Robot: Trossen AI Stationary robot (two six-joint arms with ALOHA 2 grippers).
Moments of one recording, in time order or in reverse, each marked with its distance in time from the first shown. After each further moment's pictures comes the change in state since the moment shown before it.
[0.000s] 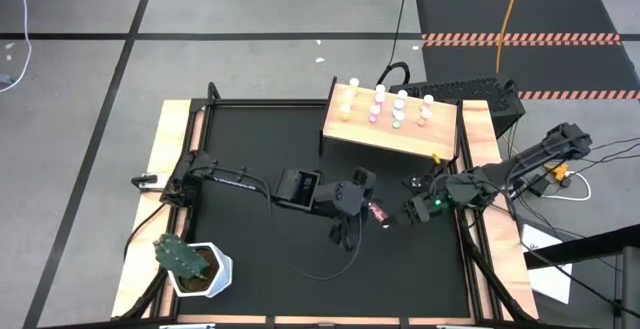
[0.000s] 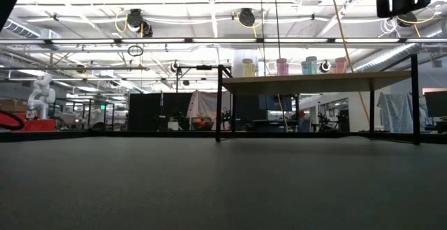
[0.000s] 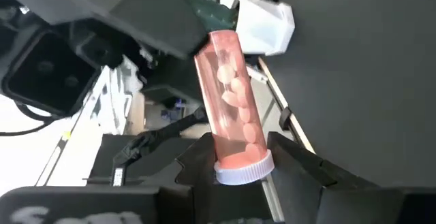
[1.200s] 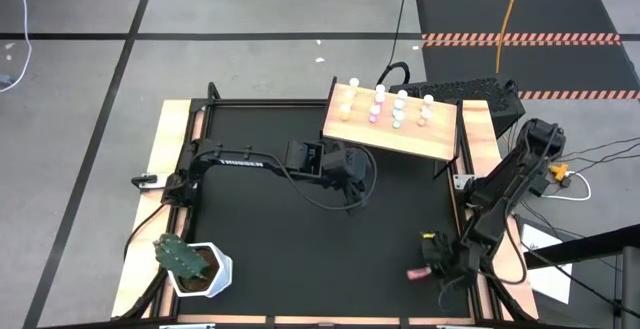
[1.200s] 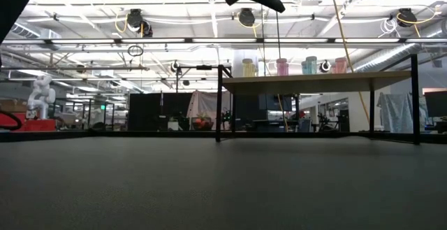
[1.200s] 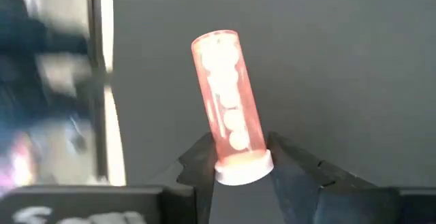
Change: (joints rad) left arm 0.156 0.001 0.000 -0.186 -0.001 -0.882; right arm 0.608 0.408 -0.001 -0.463 0.074 -0.322
